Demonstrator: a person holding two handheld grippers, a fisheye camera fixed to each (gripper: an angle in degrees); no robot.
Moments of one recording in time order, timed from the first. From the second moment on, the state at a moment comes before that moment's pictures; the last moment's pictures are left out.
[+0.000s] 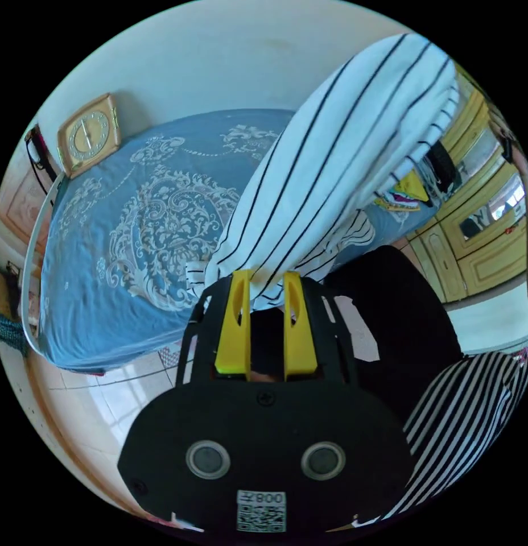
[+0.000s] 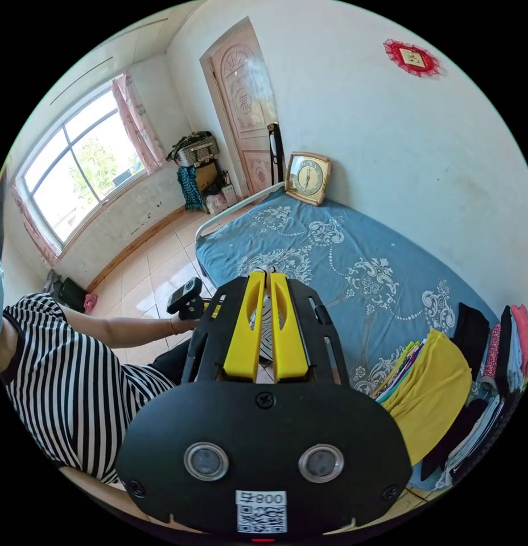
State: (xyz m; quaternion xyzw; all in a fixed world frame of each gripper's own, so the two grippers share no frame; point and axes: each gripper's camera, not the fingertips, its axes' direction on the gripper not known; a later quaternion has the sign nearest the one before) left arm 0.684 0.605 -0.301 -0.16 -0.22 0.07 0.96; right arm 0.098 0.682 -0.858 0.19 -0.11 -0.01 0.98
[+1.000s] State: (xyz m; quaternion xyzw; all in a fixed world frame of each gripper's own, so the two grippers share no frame) left arm 1.089 0.610 -0.847 0.30 -0.24 0.27 0.88; right arm 0.112 0.968 -1.117 0.42 -0.02 -0.04 0.91
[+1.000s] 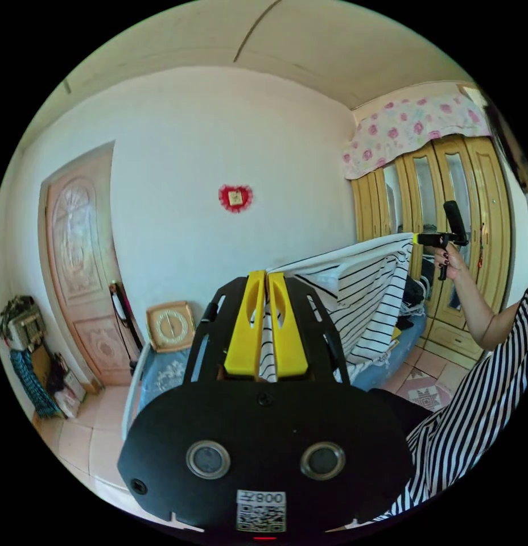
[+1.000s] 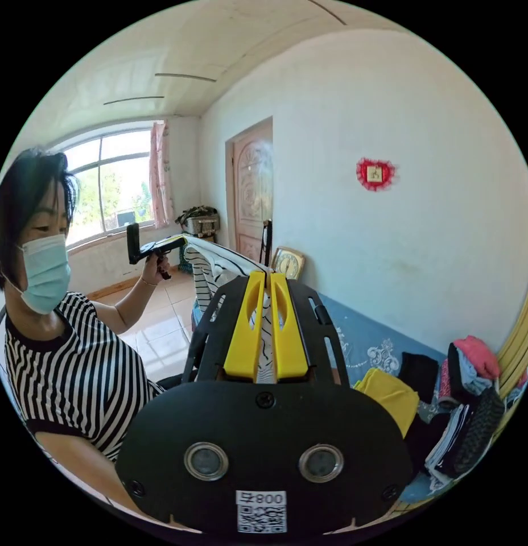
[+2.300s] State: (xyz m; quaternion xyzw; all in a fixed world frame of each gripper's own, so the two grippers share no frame) left arm 0.887 0.385 -0.825 0.24 -0.32 0.26 0.88; right arm 0.279 0.650 -0.797 0.33 -0.14 -0.01 0.93
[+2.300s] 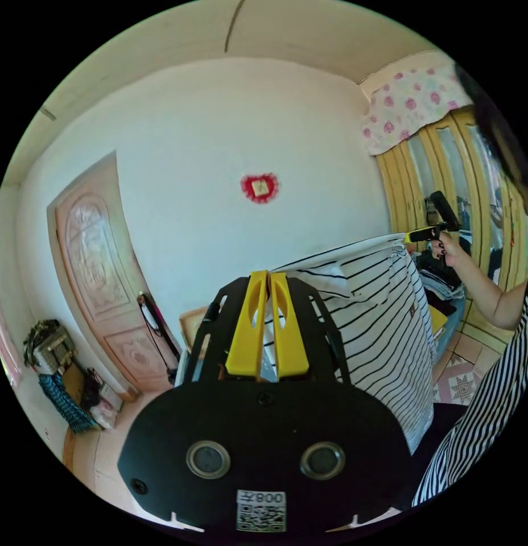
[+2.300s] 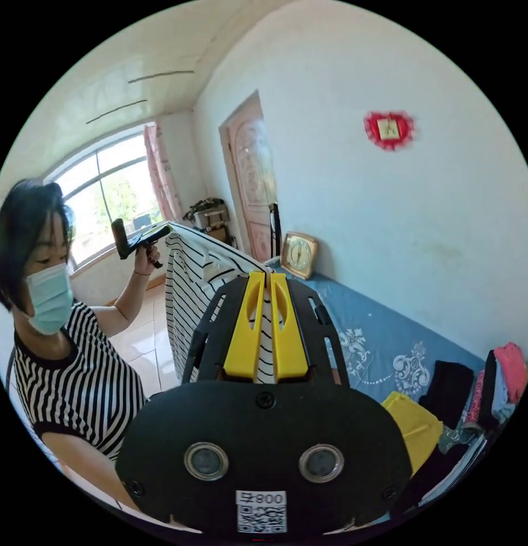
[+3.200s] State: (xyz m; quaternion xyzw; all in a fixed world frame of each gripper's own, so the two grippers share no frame) left arm 0.243 0.359 -0.354 -0.16 -0.12 -0.13 0.97; right arm 0.318 0.539 -0.148 -0.05 -0.19 0.28 0.94
